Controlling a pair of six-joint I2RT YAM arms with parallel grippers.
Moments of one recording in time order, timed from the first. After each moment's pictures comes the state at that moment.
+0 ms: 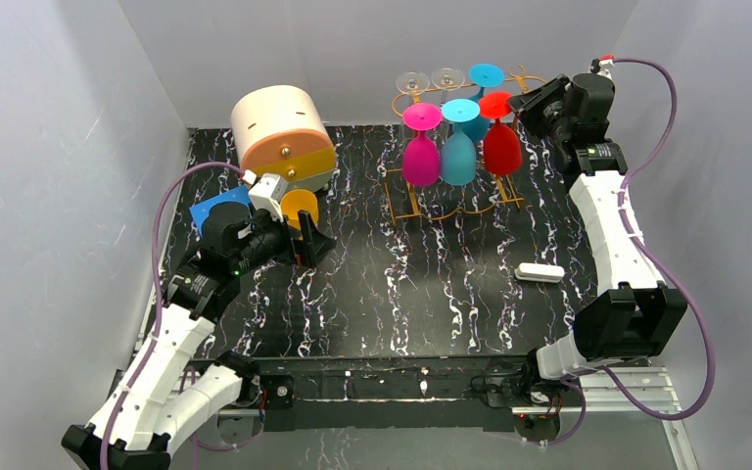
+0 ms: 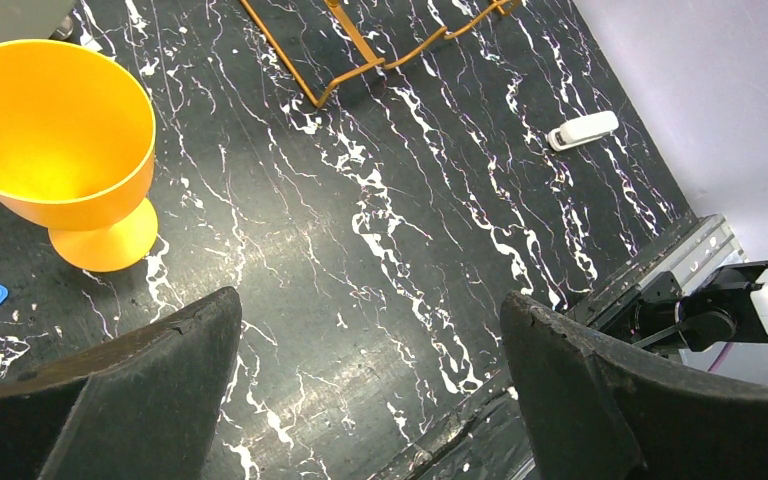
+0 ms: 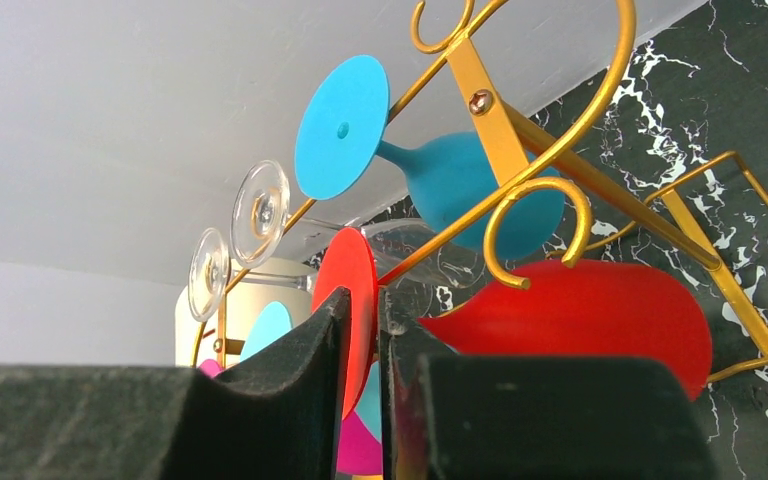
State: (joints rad) left arm -0.41 0.81 0.92 -0.52 0.29 -0.32; right arm 0.06 1.48 1.55 -0.30 -0.12 0.86
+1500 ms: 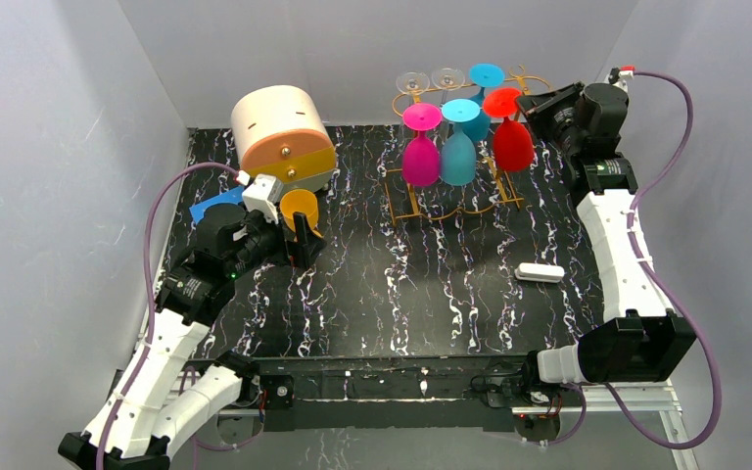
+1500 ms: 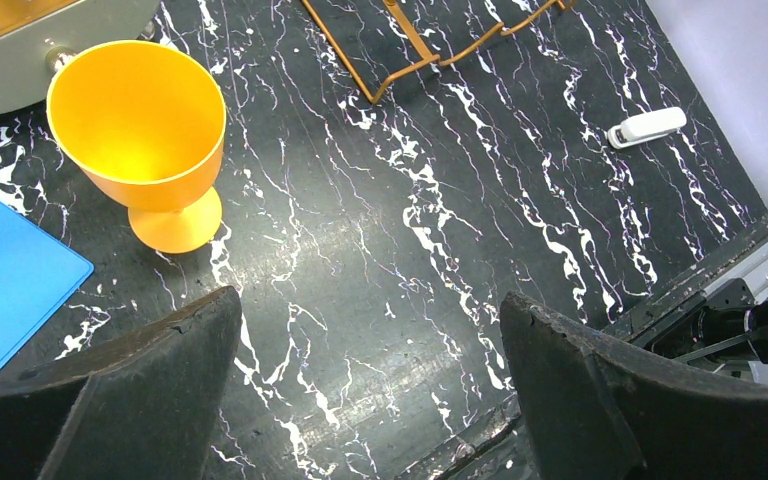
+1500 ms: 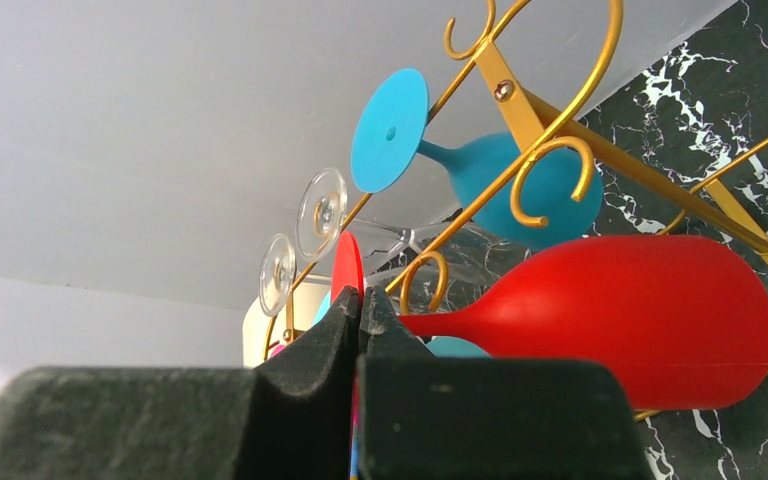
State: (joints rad) left arm -0.41 0.79 0.96 -0.61 0.20 -0.24; right arm 0.06 1.36 1.47 -0.26 -0.09 0.99
